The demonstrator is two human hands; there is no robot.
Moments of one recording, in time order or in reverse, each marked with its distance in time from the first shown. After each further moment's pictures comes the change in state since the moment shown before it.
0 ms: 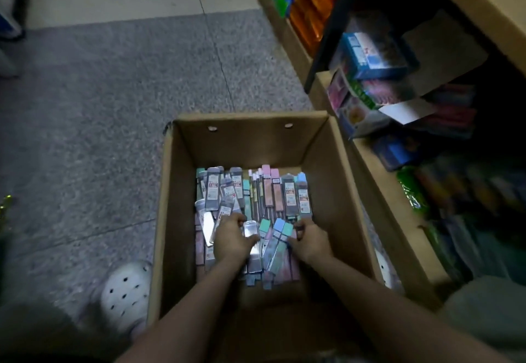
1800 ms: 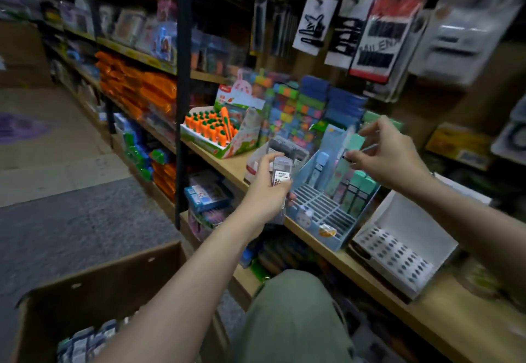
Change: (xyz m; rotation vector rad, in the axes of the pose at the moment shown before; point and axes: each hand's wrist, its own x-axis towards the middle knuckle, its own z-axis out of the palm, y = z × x) left_hand -0.251 0.382 -0.041 -0.619 -0.578 0.930; right_hand -0.309 0.051 -0.433 0.085 1.170 -0.373
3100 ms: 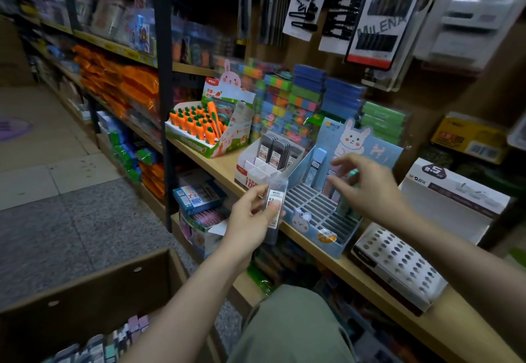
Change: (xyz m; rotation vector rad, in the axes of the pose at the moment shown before) left_hand 0.008 -0.065 -0.008 -0.083 0.069 0.001; right_hand -0.020 0.032 0.046 -0.057 -0.107 -0.081
